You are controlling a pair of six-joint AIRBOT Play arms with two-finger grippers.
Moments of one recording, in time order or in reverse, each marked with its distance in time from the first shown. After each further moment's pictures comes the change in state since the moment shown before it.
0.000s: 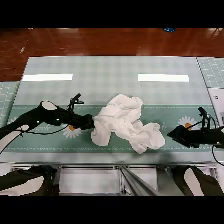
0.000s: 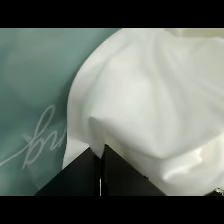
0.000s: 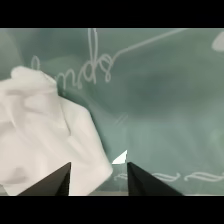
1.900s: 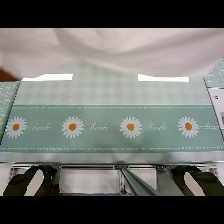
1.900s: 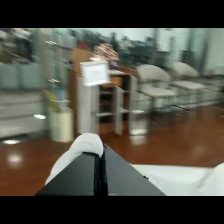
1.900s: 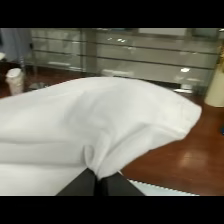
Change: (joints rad) left arm 0.520 0.636 1.202 0.150 -0.016 -0.129; right arm 0.347 -0.023 1.623 -0.171 0.064 0.050
